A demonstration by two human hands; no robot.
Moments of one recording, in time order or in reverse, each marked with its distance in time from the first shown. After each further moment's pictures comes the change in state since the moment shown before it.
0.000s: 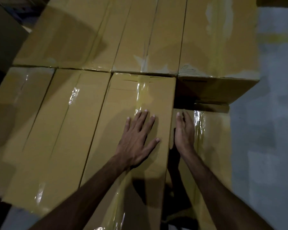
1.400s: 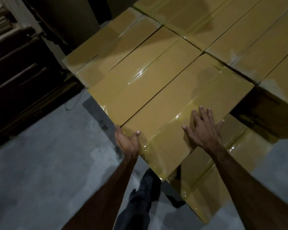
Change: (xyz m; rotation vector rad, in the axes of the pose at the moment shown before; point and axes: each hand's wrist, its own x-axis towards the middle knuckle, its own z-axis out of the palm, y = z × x) left_hand -0.231 0.042 0.024 -0.931 0.942 -1.571; right_hand -0.079 -0.017 0.001 -1.348 -0.687 -0.826
